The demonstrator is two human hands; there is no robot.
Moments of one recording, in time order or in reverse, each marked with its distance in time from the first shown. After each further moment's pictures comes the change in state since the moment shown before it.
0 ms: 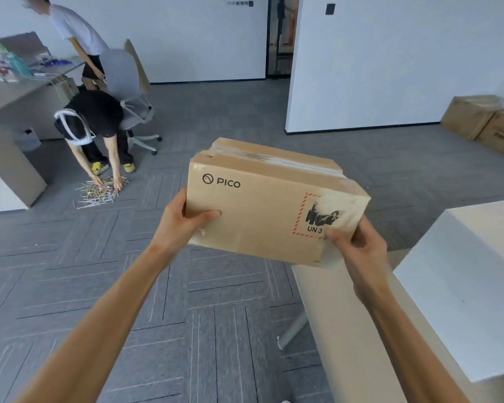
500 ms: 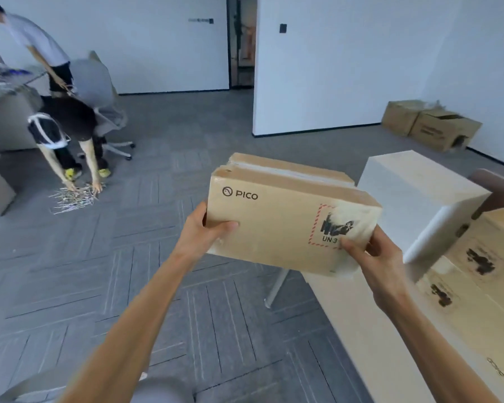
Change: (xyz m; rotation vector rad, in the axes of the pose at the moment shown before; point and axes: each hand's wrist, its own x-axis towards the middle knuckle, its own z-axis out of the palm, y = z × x) left_hand -0.242 0.014 -0.030 -0.040 -0.173 -0.046; right_hand -0.288 -0.074 -0.065 -0.181 0.121 0.039
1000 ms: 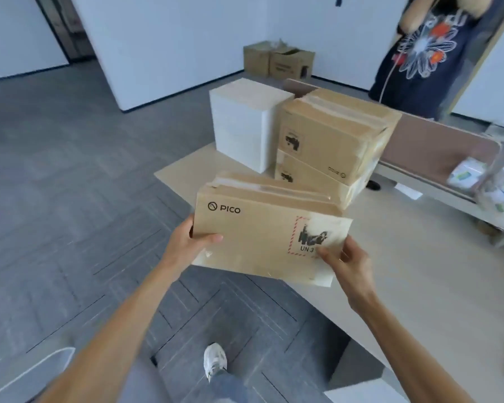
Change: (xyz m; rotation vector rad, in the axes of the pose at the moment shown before) left_hand -0.198 -0.033 0.184 0.136 -0.512 -0.089; right_hand -0.306 0.053 -0.189 -0.001 0.457 0.274
